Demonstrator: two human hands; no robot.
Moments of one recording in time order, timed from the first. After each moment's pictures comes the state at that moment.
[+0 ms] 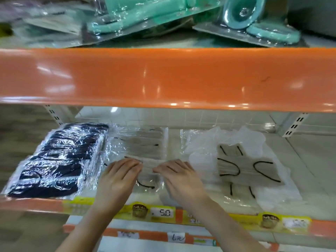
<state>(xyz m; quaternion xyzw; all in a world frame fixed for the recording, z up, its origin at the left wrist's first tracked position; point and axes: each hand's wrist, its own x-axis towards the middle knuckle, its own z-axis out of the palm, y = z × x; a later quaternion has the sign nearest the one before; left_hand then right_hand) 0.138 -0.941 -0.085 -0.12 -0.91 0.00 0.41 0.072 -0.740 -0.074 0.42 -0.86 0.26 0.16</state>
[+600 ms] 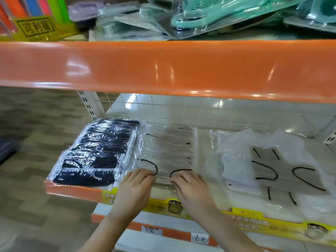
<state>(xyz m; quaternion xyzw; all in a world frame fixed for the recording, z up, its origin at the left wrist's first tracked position) 0.175 -0.993 -0.125 -0.07 -0.94 -0.06 0.32 0.101 -0.802 -0.131 0.37 -0.88 0.23 0.17</state>
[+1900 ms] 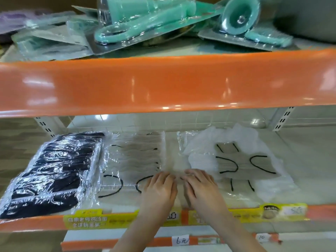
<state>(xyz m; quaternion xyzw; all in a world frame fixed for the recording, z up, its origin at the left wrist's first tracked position) 0.116 -0.861 -0.116 -0.05 -0.95 -0.13 0.28 0.083 -0.705 -0.124 0.26 -0.92 0.21 0.21</state>
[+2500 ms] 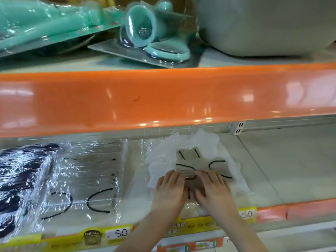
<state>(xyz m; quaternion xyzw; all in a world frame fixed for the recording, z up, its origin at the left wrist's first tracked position) 0.060 -0.728 -0.119 -0.14 -0.95 -0.17 0.21 0.052 -0.567 -0.116 0.13 -0.96 0.15 0.19</state>
